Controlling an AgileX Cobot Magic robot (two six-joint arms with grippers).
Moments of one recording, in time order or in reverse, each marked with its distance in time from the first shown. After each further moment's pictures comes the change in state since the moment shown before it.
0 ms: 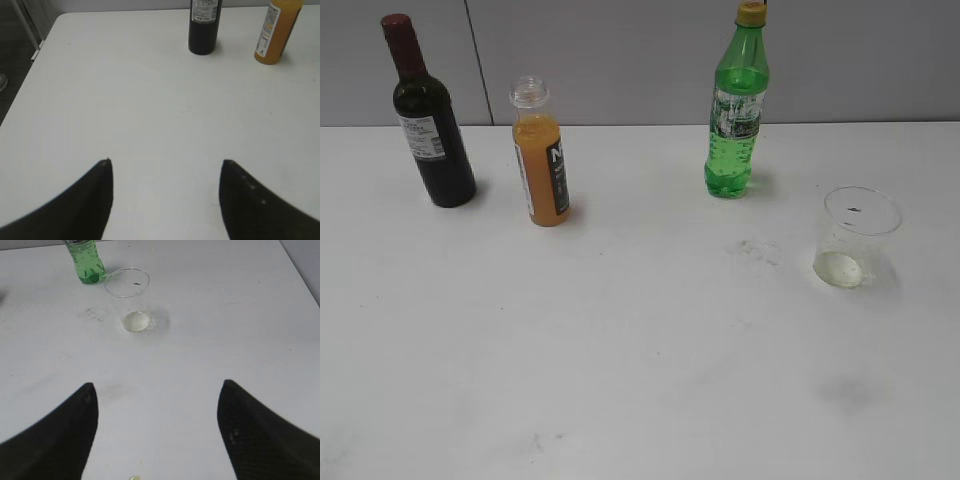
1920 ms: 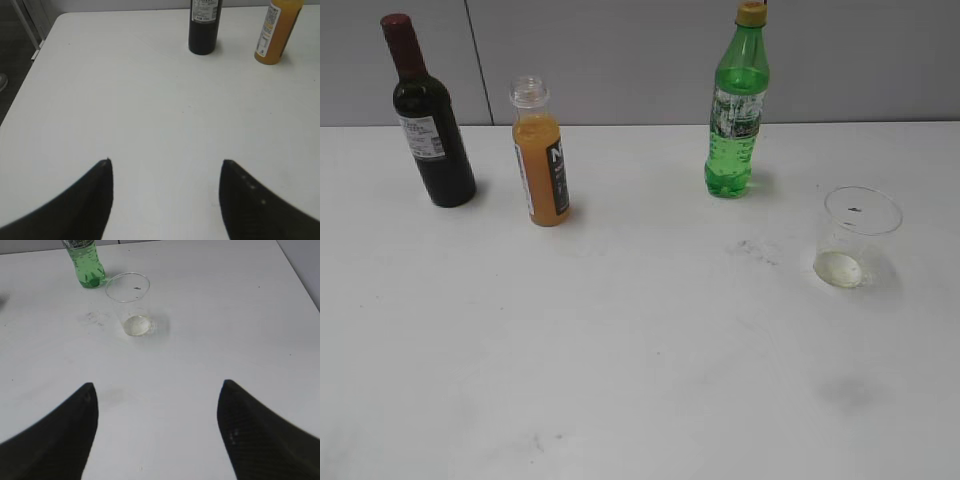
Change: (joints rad) left arm 0.000 0.000 0.000 0.000 0.000 0.000; right arm 0.000 0.024 -0.010 0.000 -0.025 0.000
